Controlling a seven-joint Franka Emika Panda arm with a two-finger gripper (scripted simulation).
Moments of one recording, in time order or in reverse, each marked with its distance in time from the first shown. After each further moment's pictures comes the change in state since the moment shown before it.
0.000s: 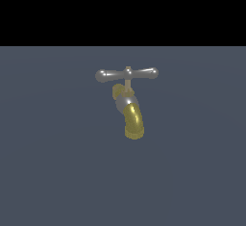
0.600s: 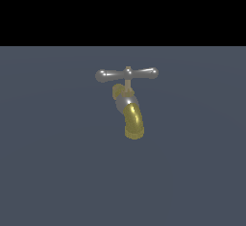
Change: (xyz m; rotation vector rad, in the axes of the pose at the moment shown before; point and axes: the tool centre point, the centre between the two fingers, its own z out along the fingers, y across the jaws) arm 0.016 0.046 0.046 0.000 0.001 -0.271
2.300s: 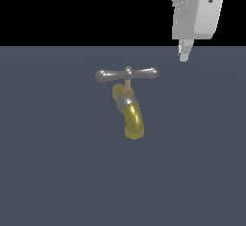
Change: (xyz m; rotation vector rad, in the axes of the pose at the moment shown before) arm 0.070 0.108 0.119 -0.002 0.002 -0.715
